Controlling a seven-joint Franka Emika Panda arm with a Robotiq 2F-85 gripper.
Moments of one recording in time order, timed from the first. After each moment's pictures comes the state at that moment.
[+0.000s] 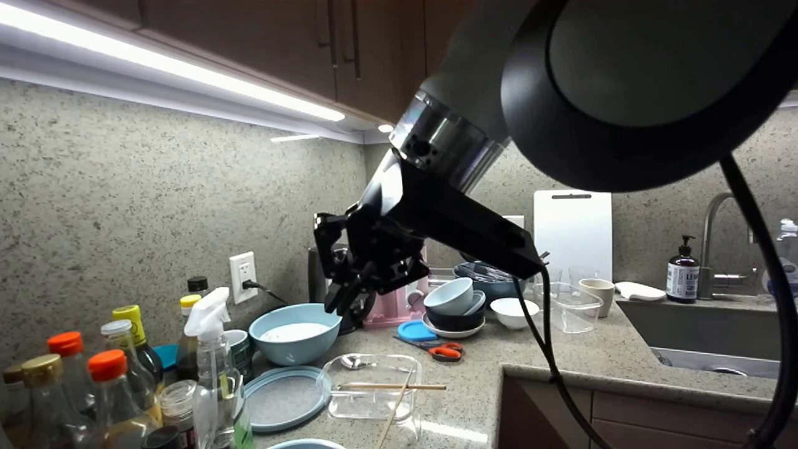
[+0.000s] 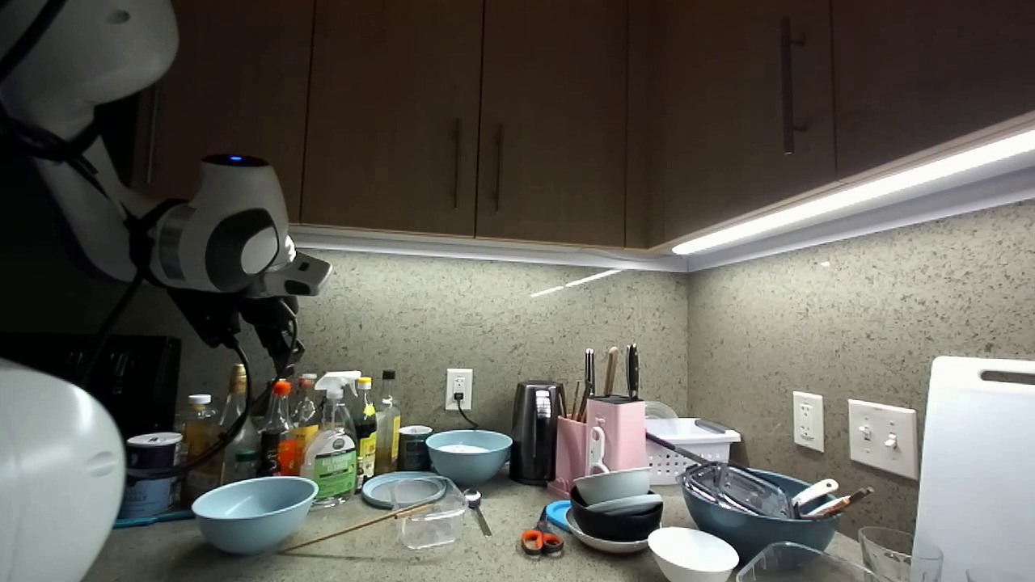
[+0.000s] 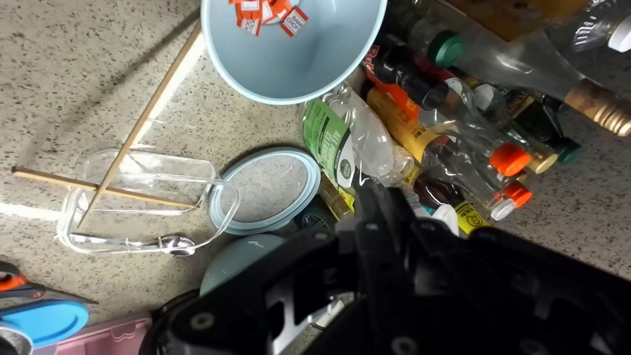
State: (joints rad) arm 0.25 -0.29 0.37 -2.52 0.23 2.93 0.73
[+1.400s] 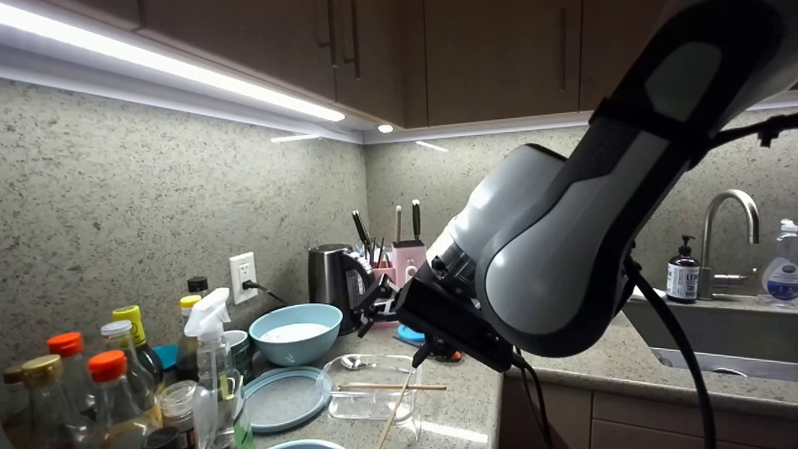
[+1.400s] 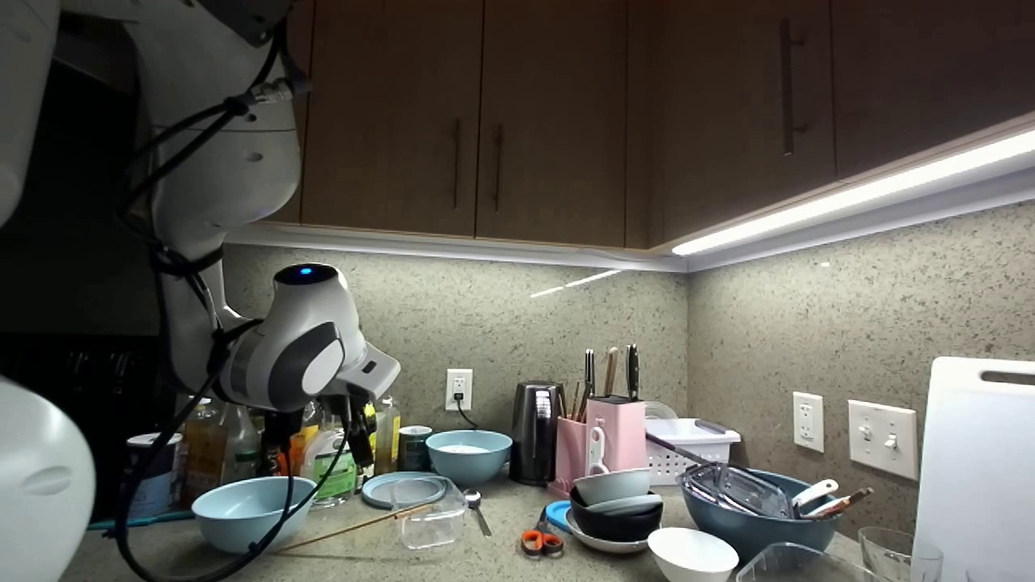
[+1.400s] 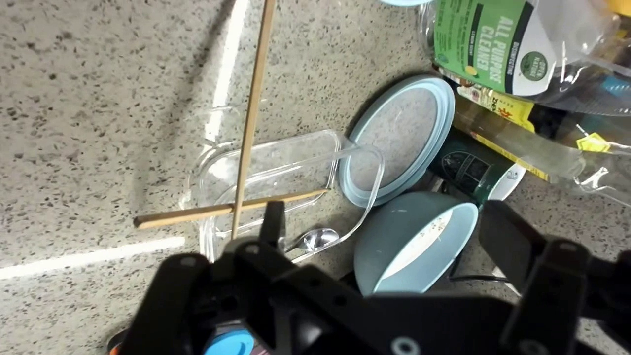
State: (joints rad) arm 0.12 0.05 0.32 -2.58 0.22 3.35 0.90
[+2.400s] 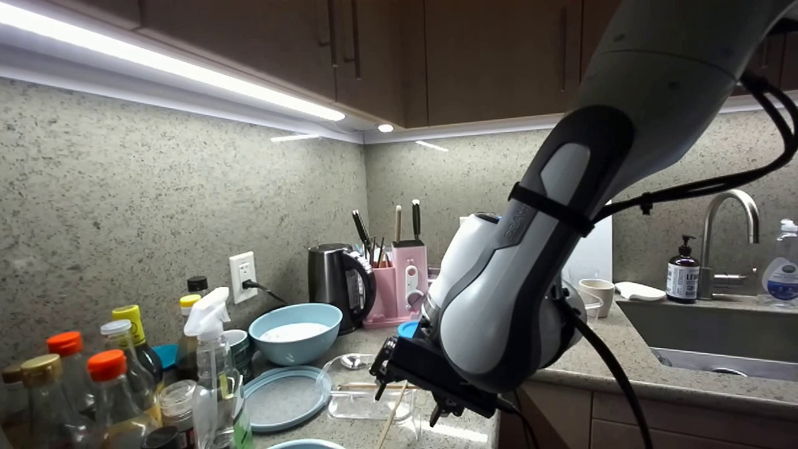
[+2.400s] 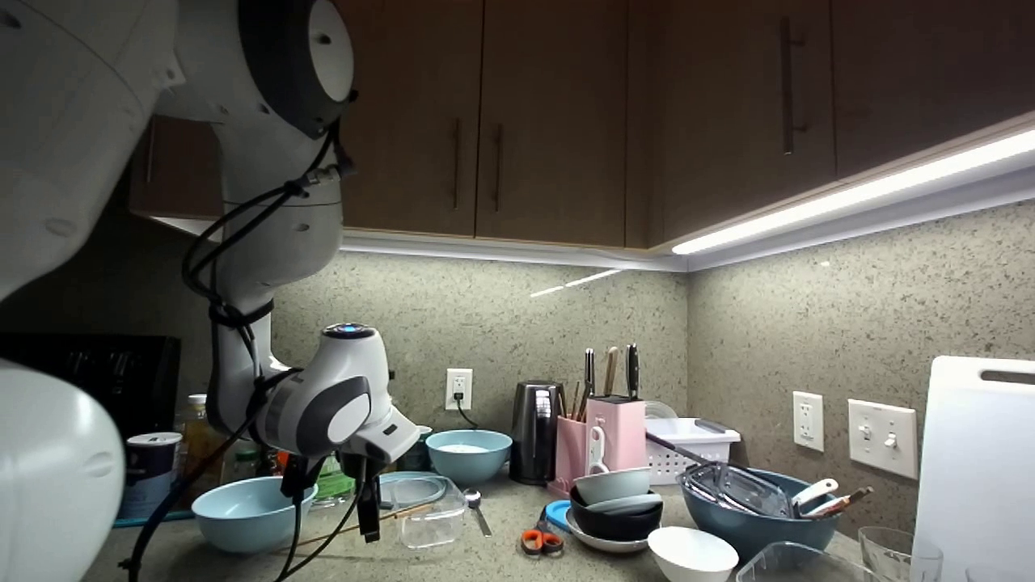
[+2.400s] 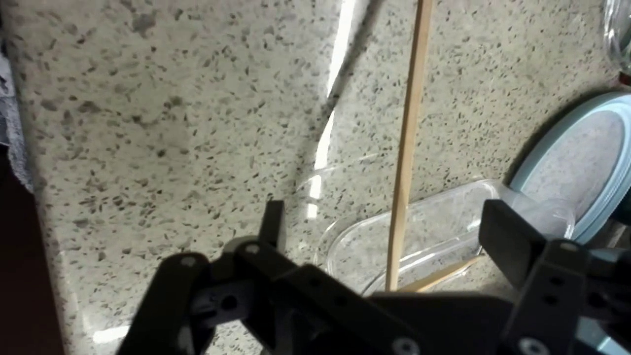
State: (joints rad) arm 0.25 0.30 0.13 -2.44 0.27 3.21 0.94
